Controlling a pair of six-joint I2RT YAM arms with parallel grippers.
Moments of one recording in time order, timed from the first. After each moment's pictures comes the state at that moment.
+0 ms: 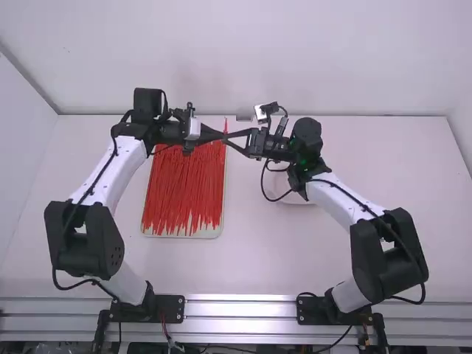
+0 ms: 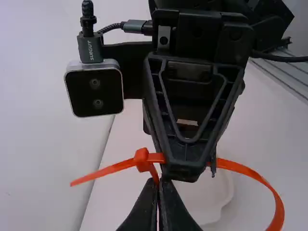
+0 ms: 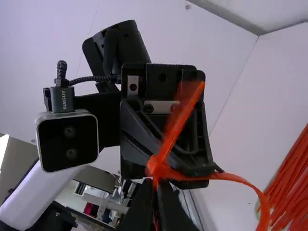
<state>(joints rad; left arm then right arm) -0.05 1.69 1.42 -0.46 1.39 1.15 0.38 1.65 1.00 0.75 -1.03 1.22</state>
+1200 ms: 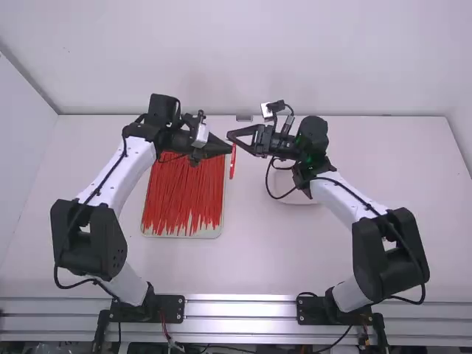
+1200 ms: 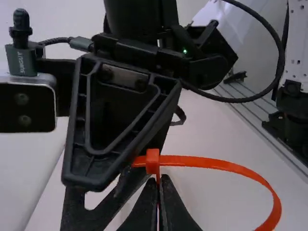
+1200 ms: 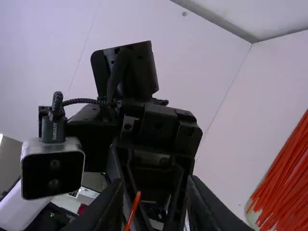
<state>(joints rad) -0.12 1.70 1.42 -0.64 1.47 1.18 0.34 1.65 1.00 0.75 -1.06 1.20</state>
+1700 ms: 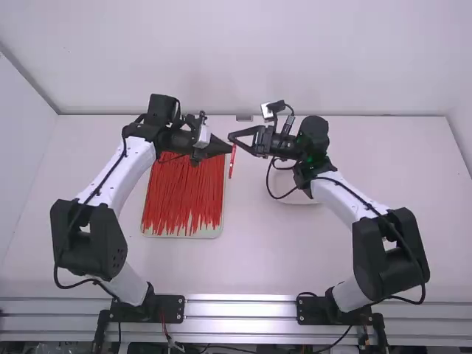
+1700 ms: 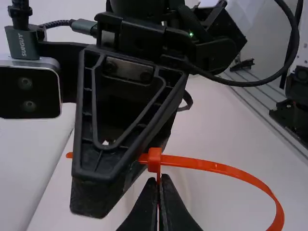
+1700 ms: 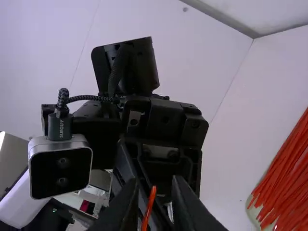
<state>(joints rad) -0.11 1.70 1.42 -0.64 1.41 1.19 0.33 1.65 1.00 0.75 -1.09 1.21</state>
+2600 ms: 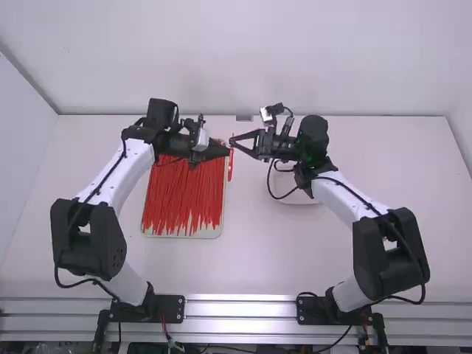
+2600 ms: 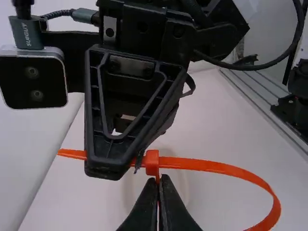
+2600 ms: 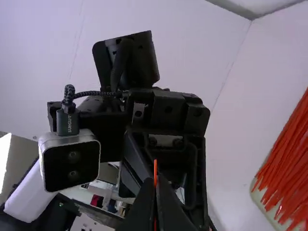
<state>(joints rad) -0.10 1.70 1.38 -0.65 1.39 1.22 0.32 1.65 1.00 0.67 -1.13 1.23</state>
